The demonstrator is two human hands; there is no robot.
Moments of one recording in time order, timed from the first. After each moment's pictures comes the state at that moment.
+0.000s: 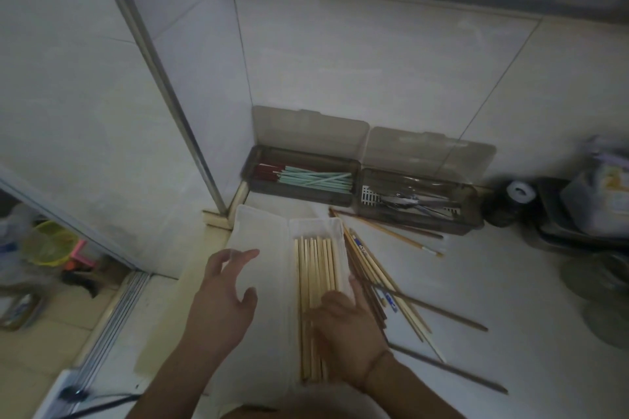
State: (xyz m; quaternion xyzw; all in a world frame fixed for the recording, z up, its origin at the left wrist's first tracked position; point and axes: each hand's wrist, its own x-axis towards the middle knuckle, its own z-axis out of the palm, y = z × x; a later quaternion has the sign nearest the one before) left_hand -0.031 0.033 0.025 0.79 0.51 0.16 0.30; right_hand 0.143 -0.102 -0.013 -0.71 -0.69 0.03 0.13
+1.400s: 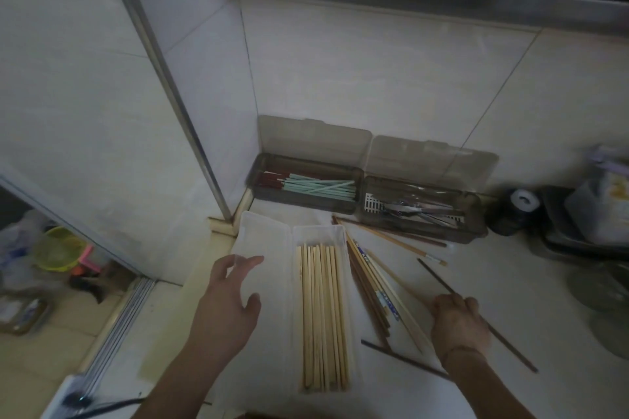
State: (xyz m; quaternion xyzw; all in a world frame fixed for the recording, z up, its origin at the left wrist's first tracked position) left_hand -0.029 0.034 0.025 0.79 0.51 0.15 0.30; right_hand 0.271 -0.164 -0.066 -0.95 -0.31 0.05 -0.01
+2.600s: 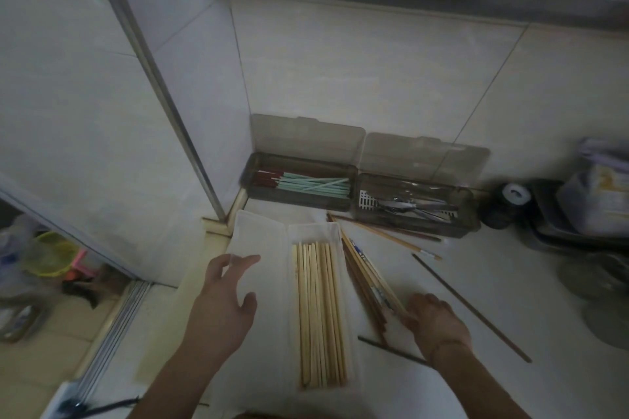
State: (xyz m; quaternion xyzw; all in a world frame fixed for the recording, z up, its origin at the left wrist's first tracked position) left_hand -0.027 0.034 0.027 0.79 0.51 0.15 0.31; right_hand 0.250 -0.154 -0.043 -0.90 -0.38 0.21 -0.02
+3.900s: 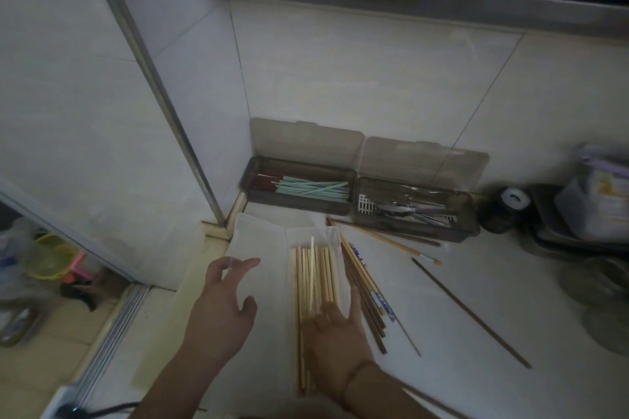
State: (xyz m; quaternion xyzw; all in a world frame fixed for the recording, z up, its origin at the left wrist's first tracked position) left_hand -0.027 0.034 0.028 0.79 0.51 0.15 0.30; right_hand 0.121 -0.092 0.000 -0.75 -0.66 0.07 -0.05
